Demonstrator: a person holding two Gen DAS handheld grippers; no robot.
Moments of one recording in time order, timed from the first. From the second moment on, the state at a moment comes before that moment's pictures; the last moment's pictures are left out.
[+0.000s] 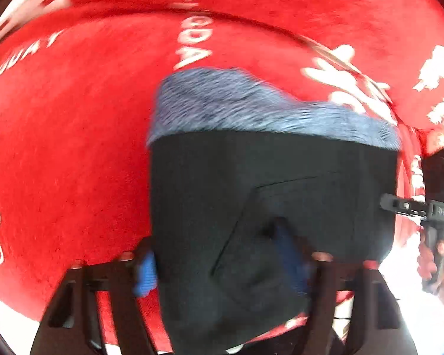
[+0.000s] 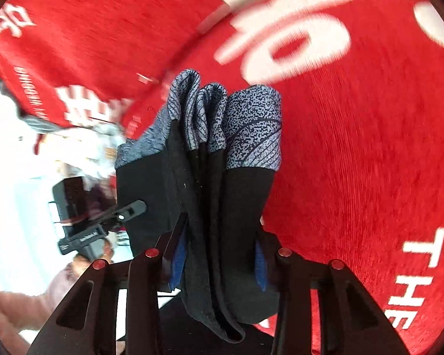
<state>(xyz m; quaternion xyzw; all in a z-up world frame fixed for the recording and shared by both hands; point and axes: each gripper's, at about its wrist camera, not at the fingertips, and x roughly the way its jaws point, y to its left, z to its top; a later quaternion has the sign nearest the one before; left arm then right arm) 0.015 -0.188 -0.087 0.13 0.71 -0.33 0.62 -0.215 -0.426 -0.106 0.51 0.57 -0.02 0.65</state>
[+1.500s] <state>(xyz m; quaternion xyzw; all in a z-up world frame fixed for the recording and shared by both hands) -0.040 -0.168 0.012 0.23 0.66 -0.21 0.69 -0.225 -0.370 -0.018 0.36 0.65 -0.14 0.65</state>
